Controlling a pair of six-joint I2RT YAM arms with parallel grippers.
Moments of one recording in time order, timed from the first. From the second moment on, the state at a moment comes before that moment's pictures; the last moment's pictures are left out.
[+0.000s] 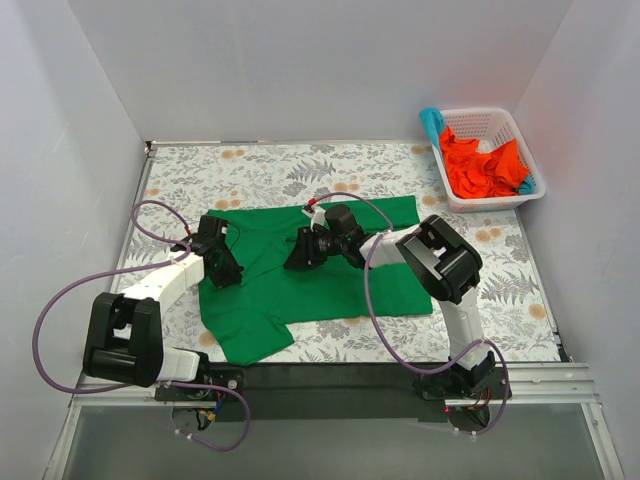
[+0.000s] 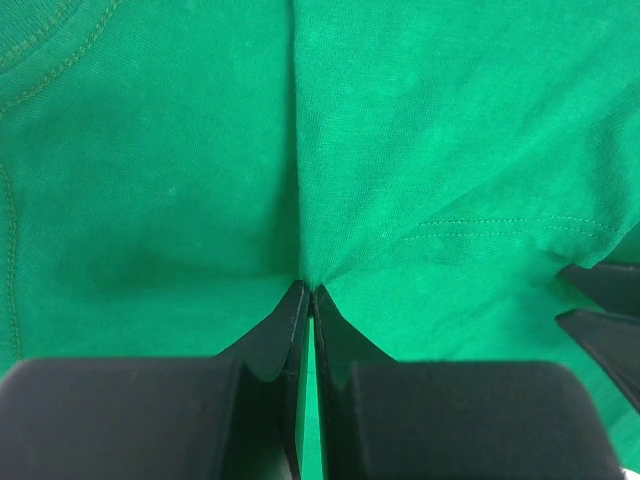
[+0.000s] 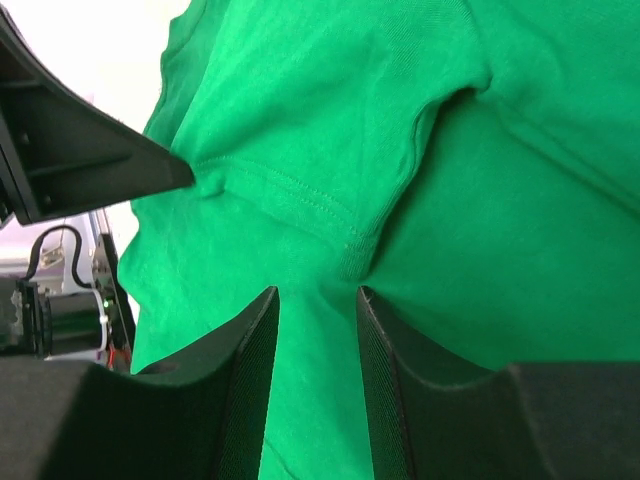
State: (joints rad) left arm -0.19 1.36 0.71 -0.49 -0.04 -0.73; right arm 0.74 2.10 1.11 0.46 -0.62 0.64
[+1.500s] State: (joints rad) left arm -0.15 1.38 0.75 -0.58 0.02 -0.68; right arm 0.74 2.04 1.07 0.44 -0.54 0.66
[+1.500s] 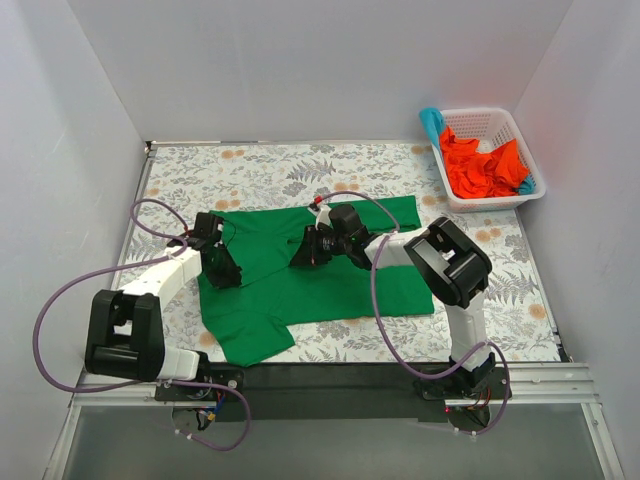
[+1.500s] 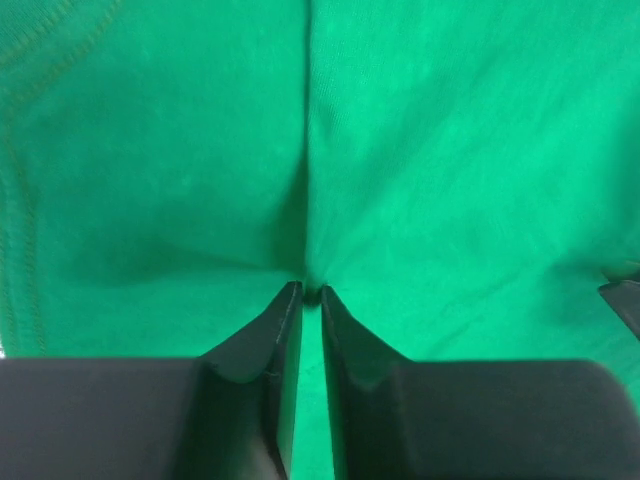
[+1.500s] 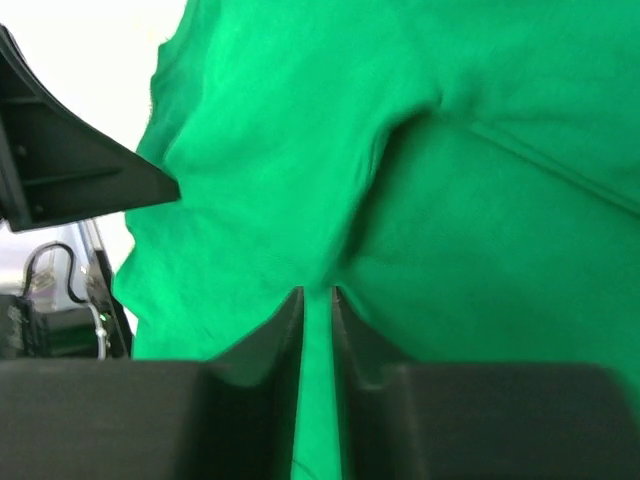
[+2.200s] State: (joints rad) left arm -0.05 1.66 1.07 -0.37 -0.02 -0.81; right arm 0.22 1.76 1.04 0.16 -0.36 0.37
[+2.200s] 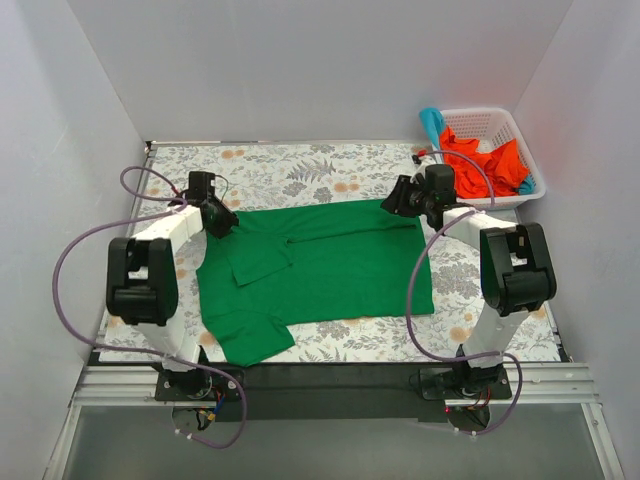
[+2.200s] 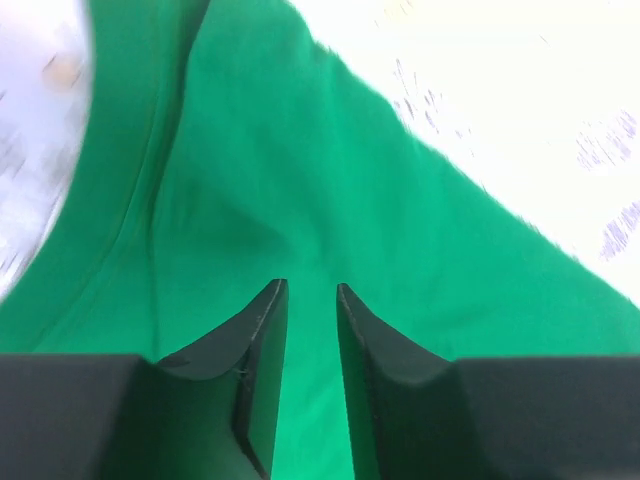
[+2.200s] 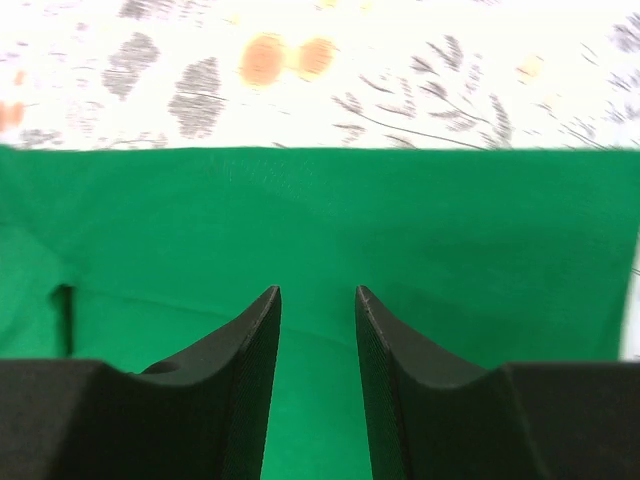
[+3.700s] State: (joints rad) left arm 0.08 1.11 0.84 -0.72 -0.27 -0.88; right arm 0.33 1.41 0.96 -0.39 -0.06 0.23
